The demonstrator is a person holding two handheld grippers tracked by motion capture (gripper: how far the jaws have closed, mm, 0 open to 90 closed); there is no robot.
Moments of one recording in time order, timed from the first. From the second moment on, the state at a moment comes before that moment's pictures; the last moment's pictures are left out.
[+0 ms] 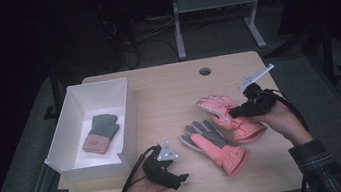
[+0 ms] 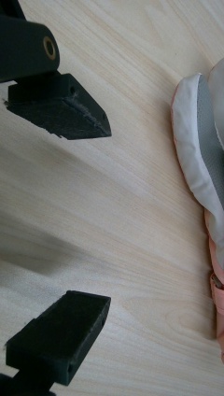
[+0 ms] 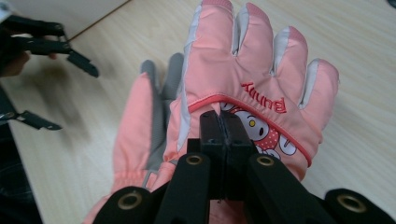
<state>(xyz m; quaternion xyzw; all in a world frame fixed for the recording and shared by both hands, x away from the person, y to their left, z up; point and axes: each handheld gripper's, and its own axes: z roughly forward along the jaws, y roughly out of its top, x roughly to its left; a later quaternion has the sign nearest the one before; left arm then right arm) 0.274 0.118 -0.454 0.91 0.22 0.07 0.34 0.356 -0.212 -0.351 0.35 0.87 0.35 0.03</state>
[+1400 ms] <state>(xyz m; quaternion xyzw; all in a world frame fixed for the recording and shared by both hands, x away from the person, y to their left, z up) 0.273 0.117 -0.455 0.91 0.22 0.07 0.34 0.333 -0.158 -0.378 0.27 0.90 0.33 -0.01</state>
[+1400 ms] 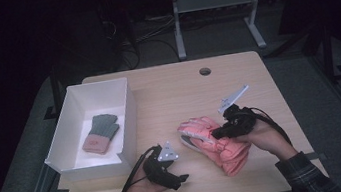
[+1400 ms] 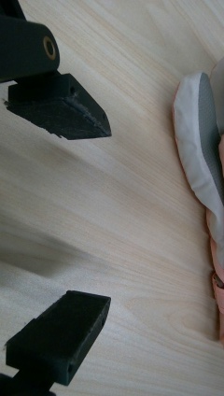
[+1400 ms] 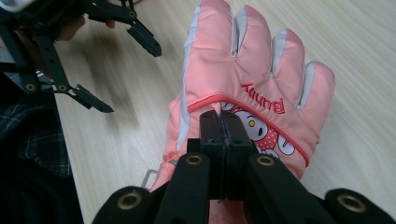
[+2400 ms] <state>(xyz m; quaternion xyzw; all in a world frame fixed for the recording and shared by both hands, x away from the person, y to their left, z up) 0.273 0.125 -0.442 0.90 0.24 0.06 0.36 0.325 -0.188 -0.366 0.30 0.88 0.38 0.05</state>
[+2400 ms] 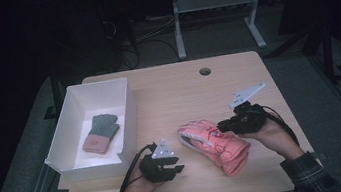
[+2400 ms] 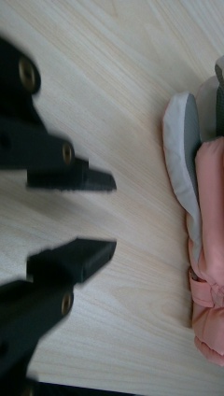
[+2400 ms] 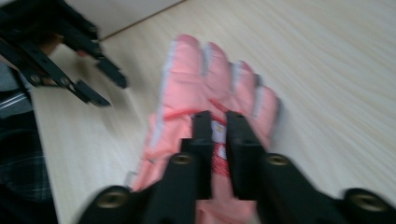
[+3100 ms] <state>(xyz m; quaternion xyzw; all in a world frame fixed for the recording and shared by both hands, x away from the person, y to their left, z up) 0.293 0.088 -0.446 0.92 0.22 0.02 0.33 0.314 -0.254 -0.430 0.35 0.86 0.36 0.04</state>
